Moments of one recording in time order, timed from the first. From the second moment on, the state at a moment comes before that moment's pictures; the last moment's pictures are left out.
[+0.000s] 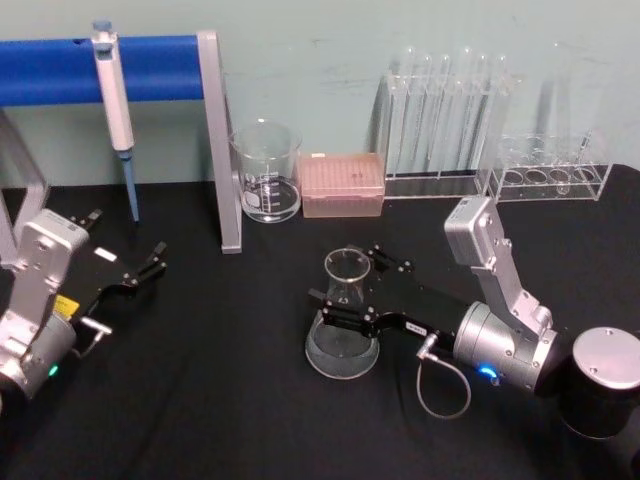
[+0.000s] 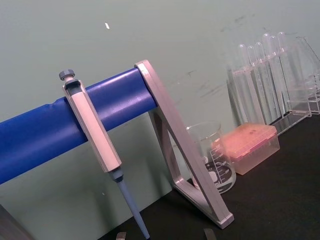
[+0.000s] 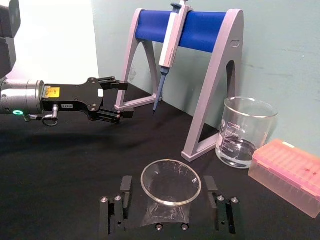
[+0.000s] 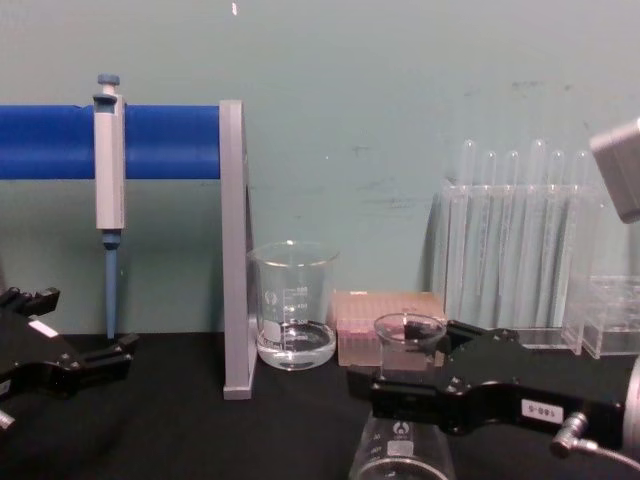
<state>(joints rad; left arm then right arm) -0.20 0.60 0.45 -1.41 -0.25 -0.12 0.03 0.28 0.40 -0.50 -1.43 0.36 -0.02 0.53</state>
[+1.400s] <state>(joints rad) -0.20 0.60 0.45 -1.41 -0.25 -0.12 0.03 0.14 0.59 -0.39 -1.63 0.45 0.02 0.55</state>
